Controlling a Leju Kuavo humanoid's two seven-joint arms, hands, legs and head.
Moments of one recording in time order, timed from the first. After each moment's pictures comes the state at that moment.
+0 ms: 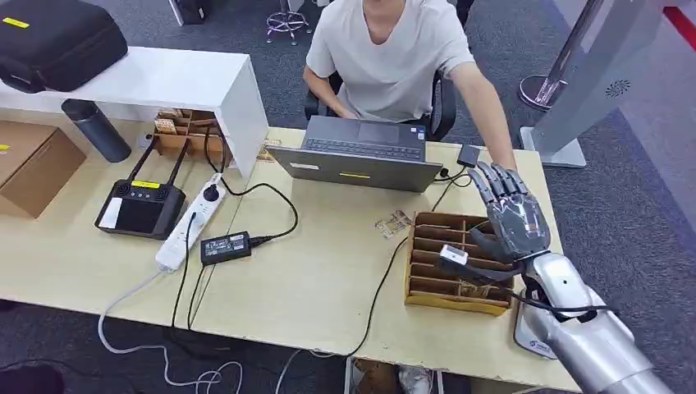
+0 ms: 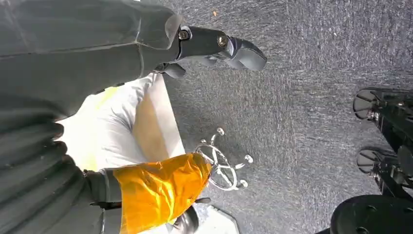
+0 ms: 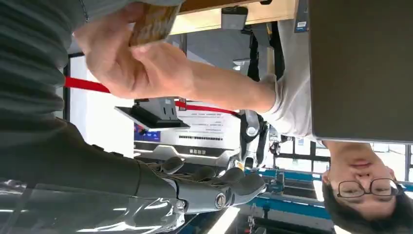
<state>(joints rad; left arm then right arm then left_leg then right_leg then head) 0.11 -0.30 1.55 -1.23 -1.18 -1.24 0.10 -0.52 -0.41 0.65 -1.16 1.03 -0.50 -0.08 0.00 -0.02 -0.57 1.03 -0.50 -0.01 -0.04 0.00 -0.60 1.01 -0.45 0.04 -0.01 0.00</state>
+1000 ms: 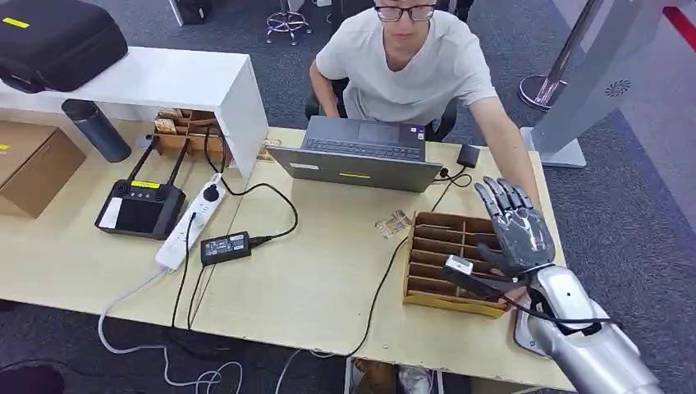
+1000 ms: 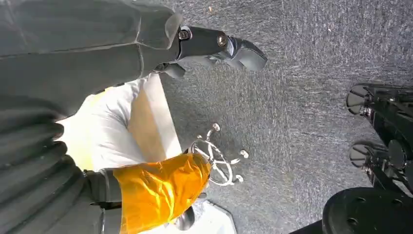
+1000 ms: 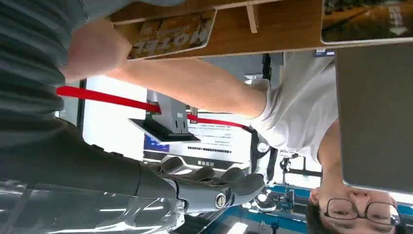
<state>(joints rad) 0.11 -0.30 1.55 -1.23 -1.12 -1.25 0.15 -0.46 -0.43 0.63 -1.15 1.04 -0.49 -0.06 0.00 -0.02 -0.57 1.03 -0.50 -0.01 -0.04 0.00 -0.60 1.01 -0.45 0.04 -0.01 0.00</state>
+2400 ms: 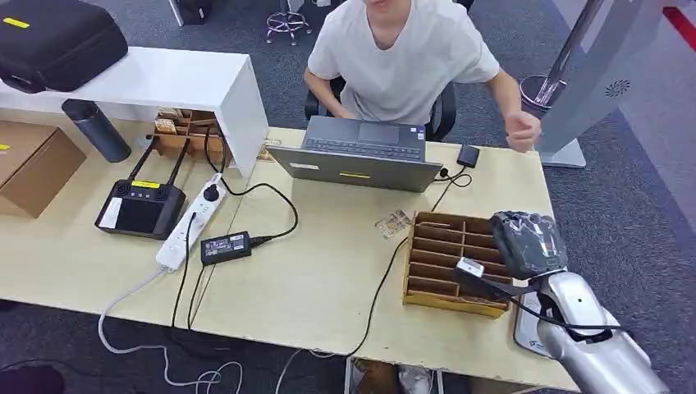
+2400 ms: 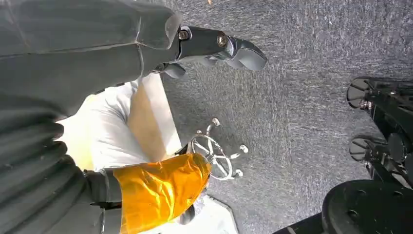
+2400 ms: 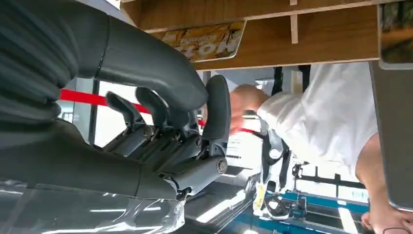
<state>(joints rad) 0.11 -0.31 1.55 -1.23 -1.08 -1.25 0.19 -0.43 -0.45 0.58 -1.15 1.02 -0.49 -0.07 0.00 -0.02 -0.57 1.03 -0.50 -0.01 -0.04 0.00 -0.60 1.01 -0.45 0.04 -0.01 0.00</state>
